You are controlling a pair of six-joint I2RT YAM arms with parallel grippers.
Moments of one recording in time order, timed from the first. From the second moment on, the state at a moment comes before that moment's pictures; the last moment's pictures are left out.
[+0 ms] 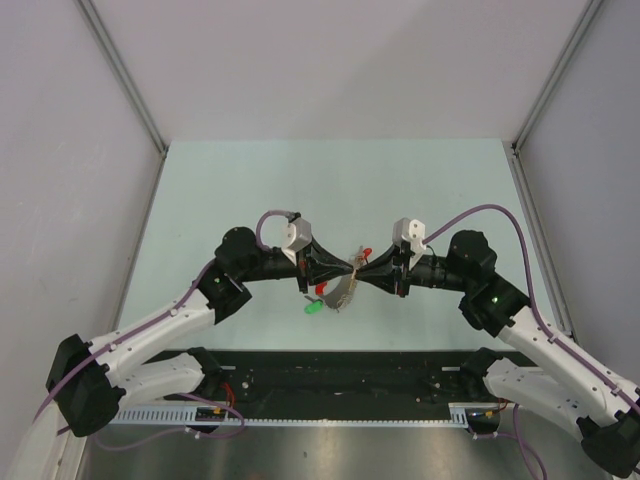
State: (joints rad) left arm -0.78 1.03 0.70 0.41 0.72 -0.17; right arm 0.69 0.80 0.73 -0.01 -0.69 -0.04
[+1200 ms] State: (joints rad) left arm -0.78 0.97 0.70 0.26 0.49 -0.10; right arm 0.69 0.81 0.73 -0.10 -0.46 -0.04
